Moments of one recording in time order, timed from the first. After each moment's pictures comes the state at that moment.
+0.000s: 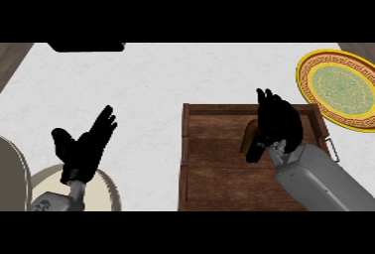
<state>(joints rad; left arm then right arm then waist) -0.09 0.32 -0.27 -1.48 0.33 0.24 0.16 -0.54 -0.40 0.58 -1.53 0.58 0.18 1.15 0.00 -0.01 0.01</state>
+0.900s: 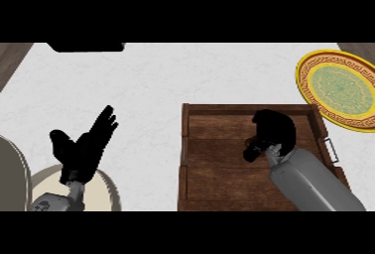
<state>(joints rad) -0.08 0.30 -0.24 -1.48 0.32 0.20 0.16 -0.48 -0.34 0.55 -1.38 0.66 0.23 1.06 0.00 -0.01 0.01</state>
